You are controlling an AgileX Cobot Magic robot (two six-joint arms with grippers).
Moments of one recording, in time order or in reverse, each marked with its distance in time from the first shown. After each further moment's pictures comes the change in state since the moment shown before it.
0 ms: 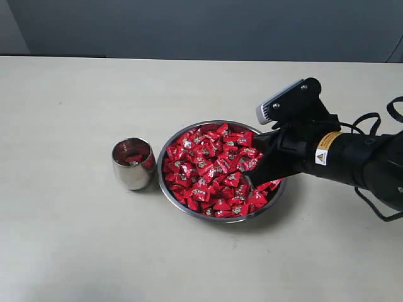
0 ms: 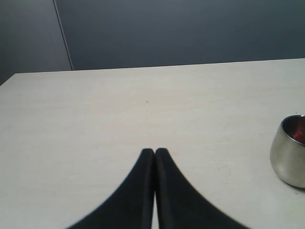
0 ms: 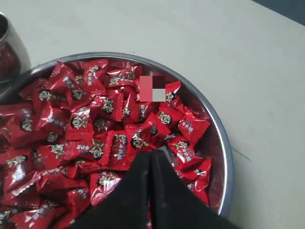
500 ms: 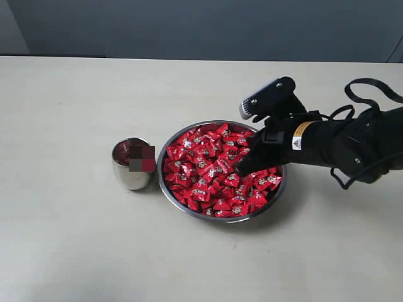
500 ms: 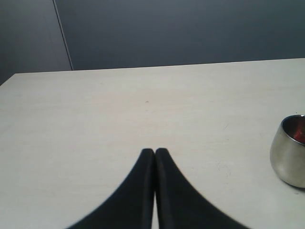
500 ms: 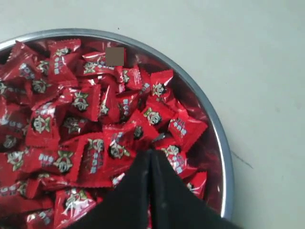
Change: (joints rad) left arm 0.000 0.000 0.000 0.000 0.000 0.000; right arm -0.026 0.182 -0.152 -0.028 0.082 -0.006
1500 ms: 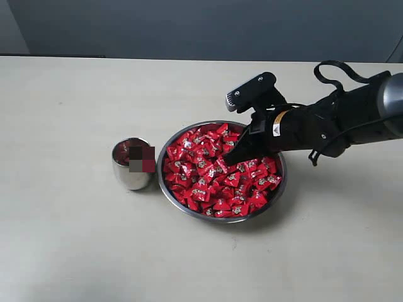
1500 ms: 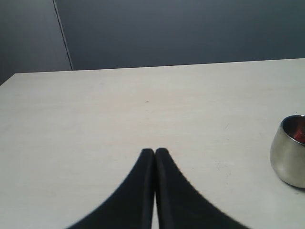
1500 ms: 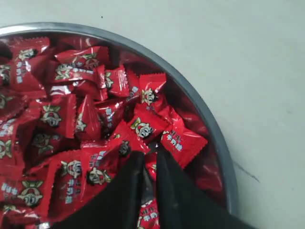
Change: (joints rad) left arm 0.000 0.000 0.000 0.000 0.000 0.000; right arm -0.002 0.135 -0.177 -0.020 0.147 0.030
